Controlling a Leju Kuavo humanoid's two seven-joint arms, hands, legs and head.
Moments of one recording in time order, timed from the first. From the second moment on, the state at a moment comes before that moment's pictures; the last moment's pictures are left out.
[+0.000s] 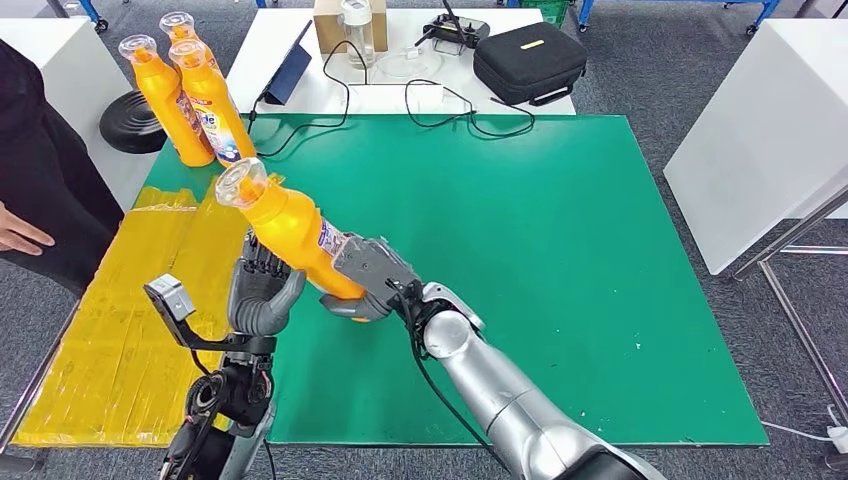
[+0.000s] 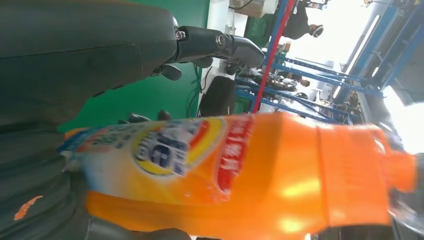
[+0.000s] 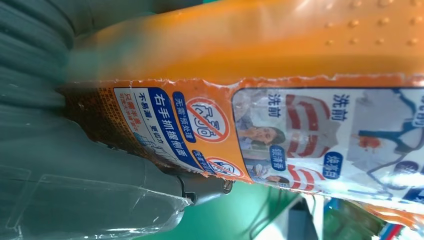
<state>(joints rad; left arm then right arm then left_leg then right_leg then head) -0.15 -0.09 -0.17 -1.38 0.35 -0.22 -0.41 -0.64 0.35 0.61 -0.72 0.28 -0.02 -0.23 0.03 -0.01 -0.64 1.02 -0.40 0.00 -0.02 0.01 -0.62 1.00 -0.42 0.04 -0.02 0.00</state>
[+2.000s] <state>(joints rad) -0.12 -0.13 -0.09 -1.46 -0.01 0.05 -0.34 -0.60 0.35 0.81 -0.78 0.49 -0.21 -0.09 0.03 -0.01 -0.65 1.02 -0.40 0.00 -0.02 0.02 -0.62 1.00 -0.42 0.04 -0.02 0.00</state>
